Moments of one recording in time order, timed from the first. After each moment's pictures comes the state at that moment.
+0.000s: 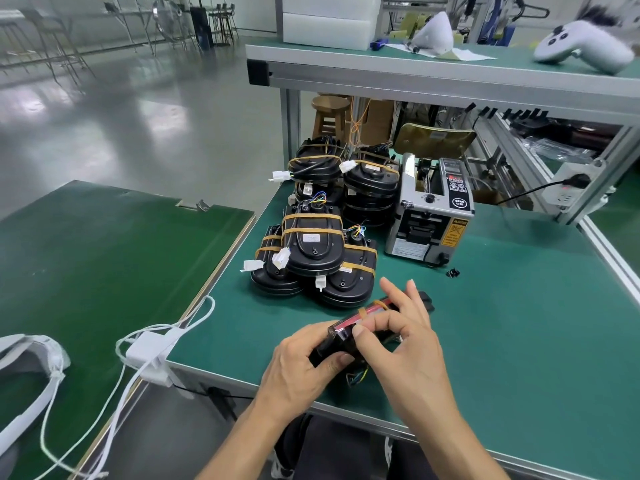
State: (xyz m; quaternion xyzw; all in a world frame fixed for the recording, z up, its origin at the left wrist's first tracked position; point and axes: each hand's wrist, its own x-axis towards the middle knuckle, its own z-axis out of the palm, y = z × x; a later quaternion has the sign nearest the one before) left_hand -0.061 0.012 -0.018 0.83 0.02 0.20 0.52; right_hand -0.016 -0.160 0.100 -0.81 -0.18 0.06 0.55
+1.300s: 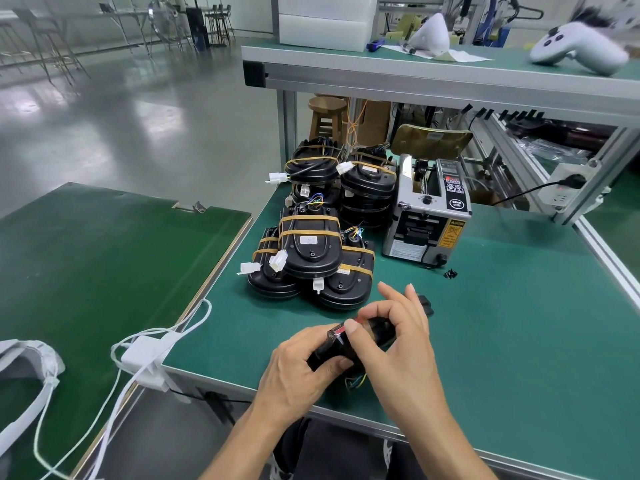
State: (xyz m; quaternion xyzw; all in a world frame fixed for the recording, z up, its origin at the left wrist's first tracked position) left_hand -0.062 0.010 -0.014 0.83 0.01 0.21 0.52; right_hand -0.019 -0.151 0.100 -0.82 -0.15 0.02 0.55
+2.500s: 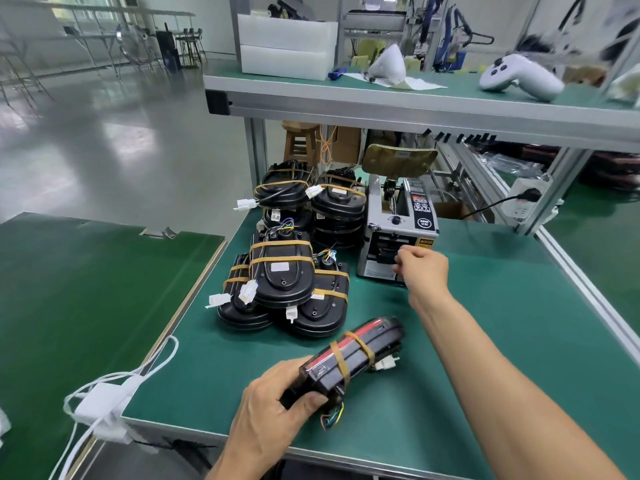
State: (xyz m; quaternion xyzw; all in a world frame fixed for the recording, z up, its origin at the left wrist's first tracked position) left_hand -0.062 0.013 -0.016 0.82 0.02 0.23 0.52; right_hand 0.204 -0.153 0.087 -0.74 0.12 0.00 0.66
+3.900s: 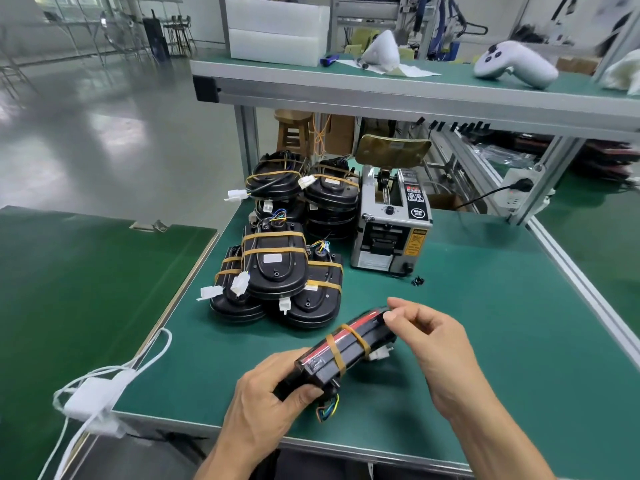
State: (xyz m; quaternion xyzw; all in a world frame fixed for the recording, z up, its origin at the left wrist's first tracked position) left_hand -0.062 0.014 -0.017 0.83 0.00 0.23 0.51; right_hand 0.054 -0.213 0.089 -0.72 -0.05 0.10 0.69
